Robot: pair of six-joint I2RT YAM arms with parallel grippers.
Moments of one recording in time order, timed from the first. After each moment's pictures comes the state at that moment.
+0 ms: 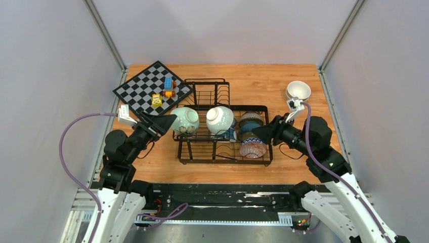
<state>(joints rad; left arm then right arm) -0.19 0.42 0.62 -0.22 0.26 -0.98 0.50 0.61 0.82 -0.42 -0.30 0.51</state>
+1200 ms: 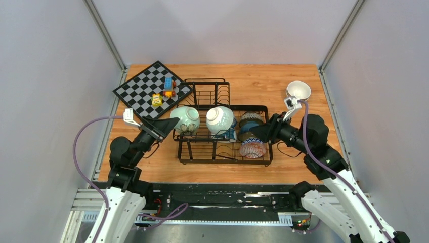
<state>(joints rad) -0.19 0.38 0.44 0.06 0.36 -1.16 0.50 0.64 0.81 -0.38 -0.32 0.54</state>
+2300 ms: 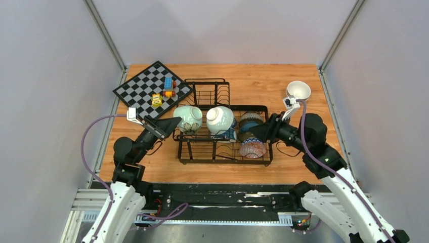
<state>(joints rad) -0.19 0.44 0.34 0.32 0.42 -1.26 0.50 0.65 0.79 -0.36 -0.33 0.55</state>
